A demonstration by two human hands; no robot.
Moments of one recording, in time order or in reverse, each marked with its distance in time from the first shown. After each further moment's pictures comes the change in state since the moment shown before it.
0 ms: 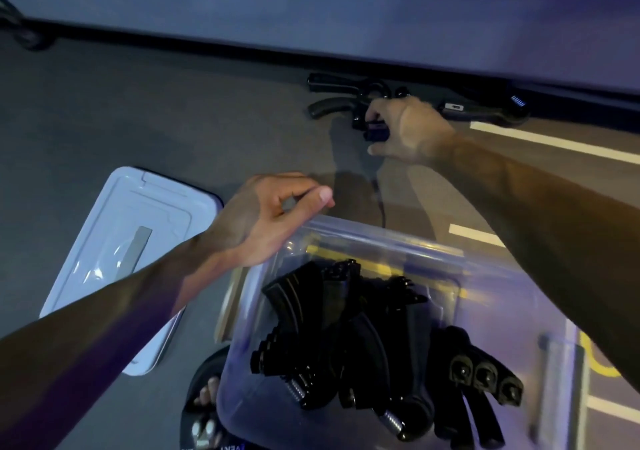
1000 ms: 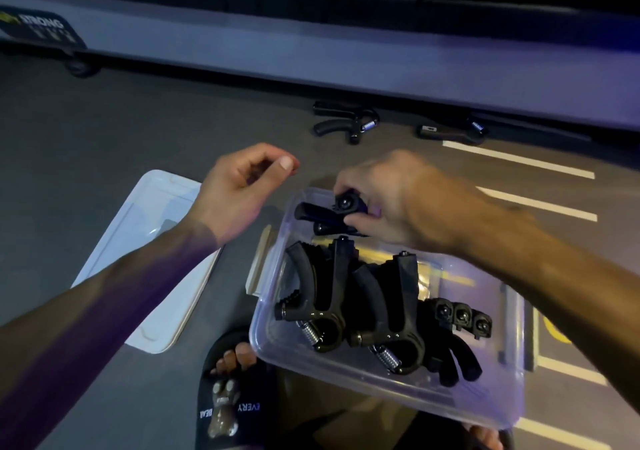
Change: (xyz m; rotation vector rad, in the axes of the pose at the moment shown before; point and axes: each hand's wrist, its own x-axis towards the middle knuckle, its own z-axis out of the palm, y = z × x) left_hand -0.064 0.022 -0.043 -0.341 0.280 -0.006; right_hand -0.193 -0.136 -0.079 -0.153 0.030 -0.428
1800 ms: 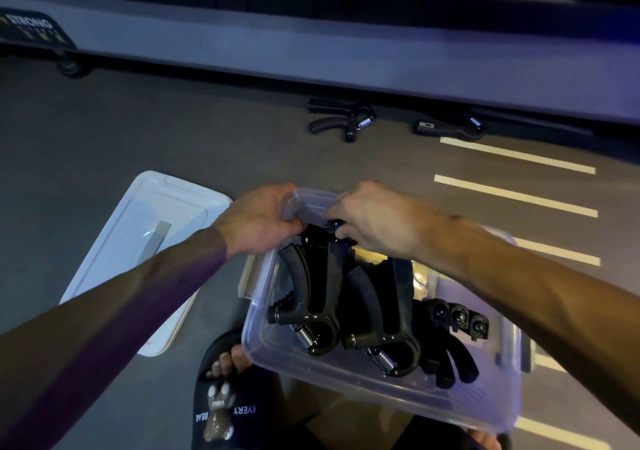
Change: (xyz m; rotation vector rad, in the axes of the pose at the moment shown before) left_hand 0.011 -0.014 0.029 0.547 -0.357 -0.299; right_hand 0.022 0.010 0.046 0.004 -0.296 0.058
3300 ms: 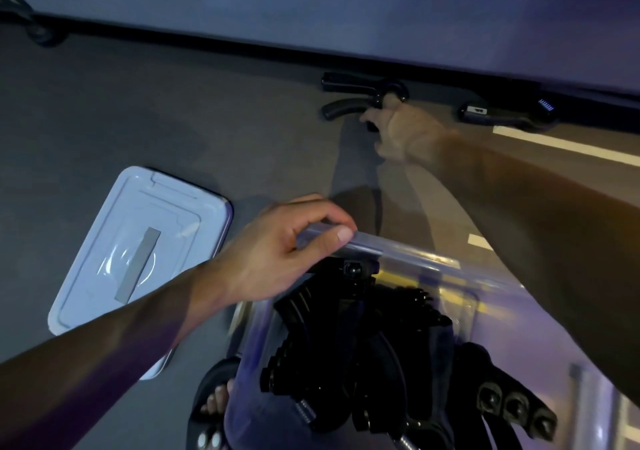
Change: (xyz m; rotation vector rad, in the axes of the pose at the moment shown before) left_hand 0.036 -0.004 0.016 -0.304 -0.023 0.331; right_hand 0.170 0.163 0.036 0.135 0.028 0.422
